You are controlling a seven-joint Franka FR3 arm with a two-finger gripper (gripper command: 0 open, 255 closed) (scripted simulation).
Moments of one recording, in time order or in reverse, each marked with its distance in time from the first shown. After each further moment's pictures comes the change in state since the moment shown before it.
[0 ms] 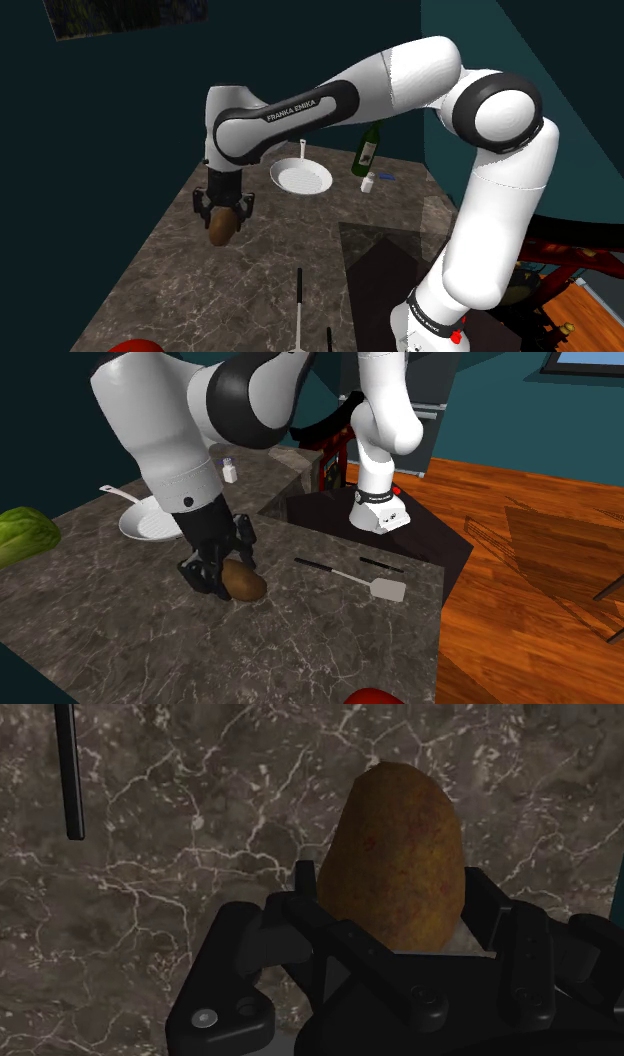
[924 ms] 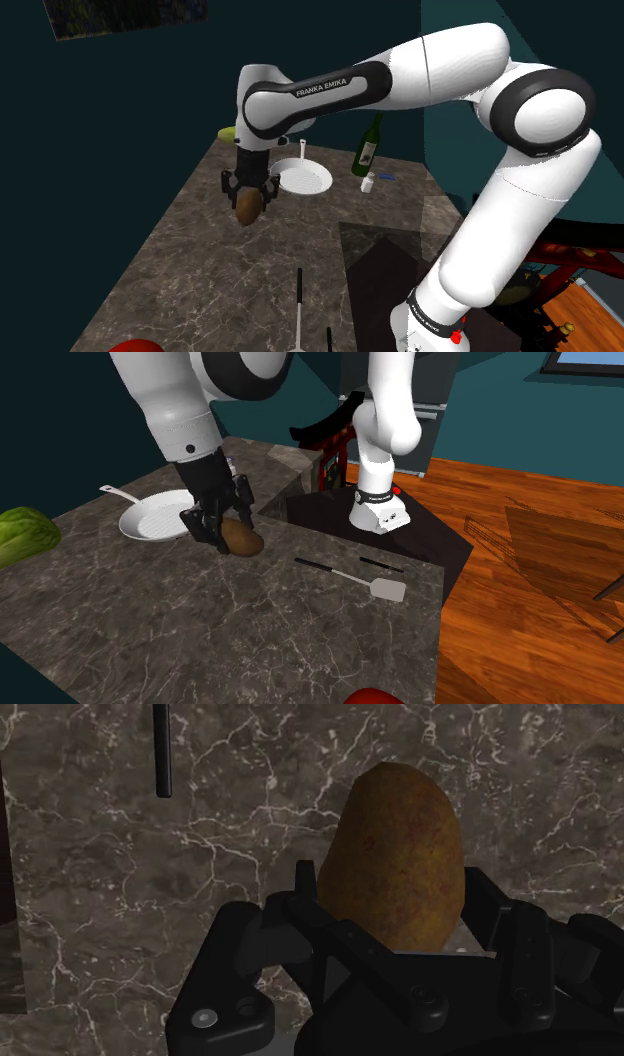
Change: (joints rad) arm -0.082 -0.182 -0.033 -0.099 0.070 -0.092 -0.129
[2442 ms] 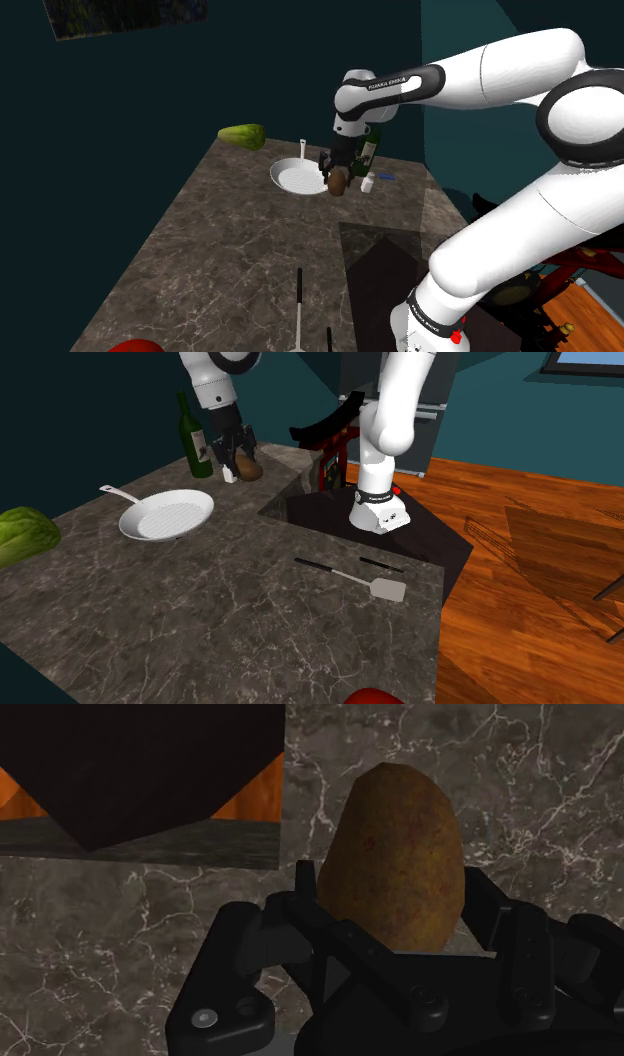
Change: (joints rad) arm -0.267 -0.301 -0.319 -0.313 -0.053 -0.077 -0.563
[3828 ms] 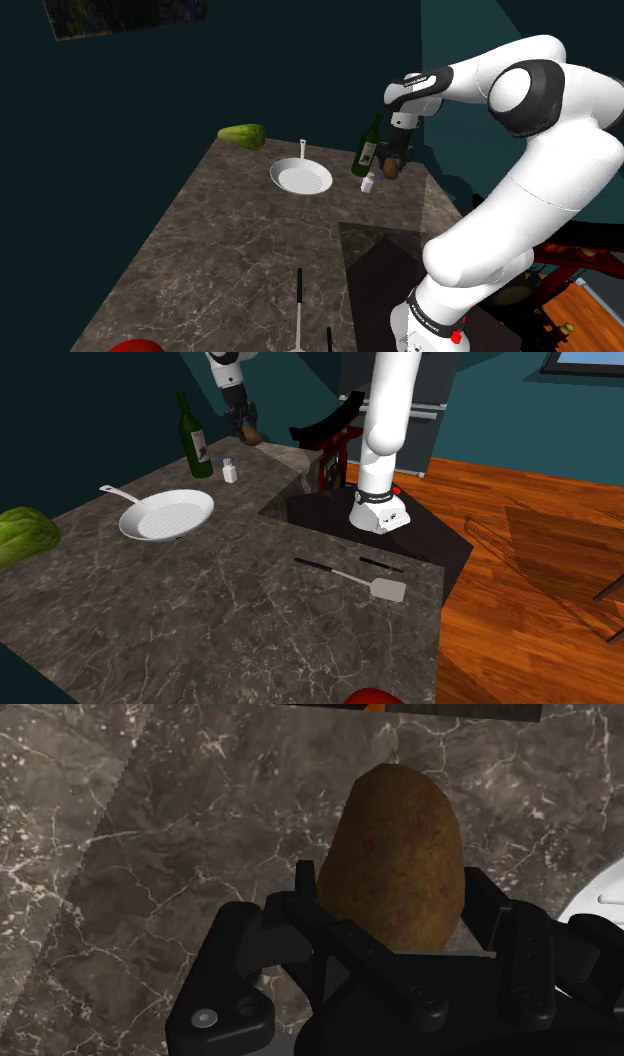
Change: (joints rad) arm -0.246 0.197 -0.302 0.222 -0.160 -0.052 -0.474
